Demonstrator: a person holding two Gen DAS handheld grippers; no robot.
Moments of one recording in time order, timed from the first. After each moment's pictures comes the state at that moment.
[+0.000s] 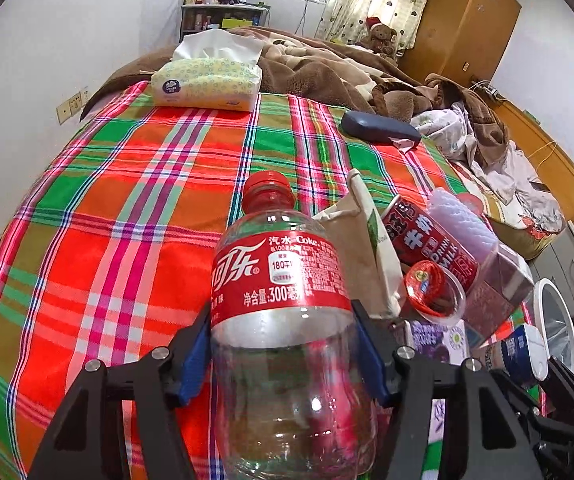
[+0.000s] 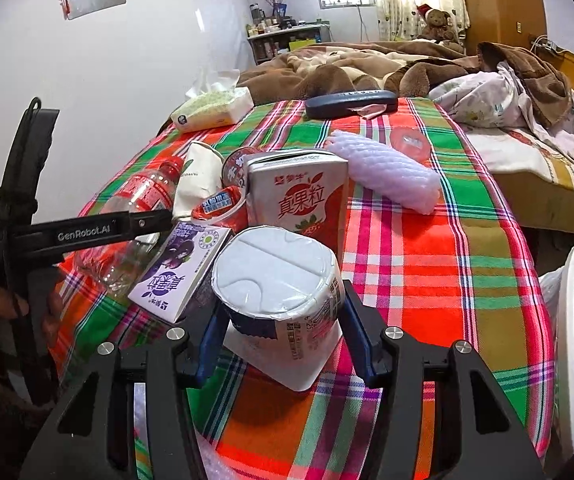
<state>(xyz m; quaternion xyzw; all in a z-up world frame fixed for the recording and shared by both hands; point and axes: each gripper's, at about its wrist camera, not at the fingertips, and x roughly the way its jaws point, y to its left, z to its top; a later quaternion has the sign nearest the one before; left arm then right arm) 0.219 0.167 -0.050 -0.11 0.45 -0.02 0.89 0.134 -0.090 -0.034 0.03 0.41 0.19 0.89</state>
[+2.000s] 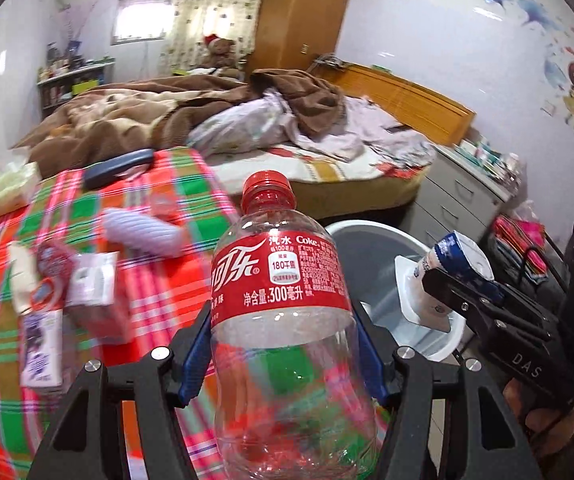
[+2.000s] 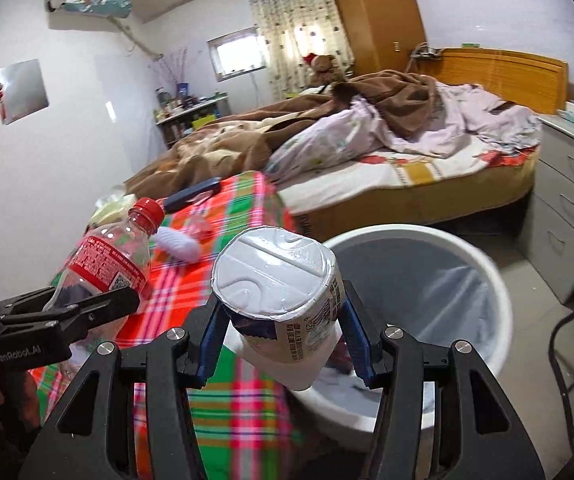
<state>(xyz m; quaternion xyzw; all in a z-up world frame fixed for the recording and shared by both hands) 0.127 -0.104 0.027 -0.01 0.38 -0.25 0.89 0.082 -0.281 0.011 0.11 0.31 0.03 0.94</state>
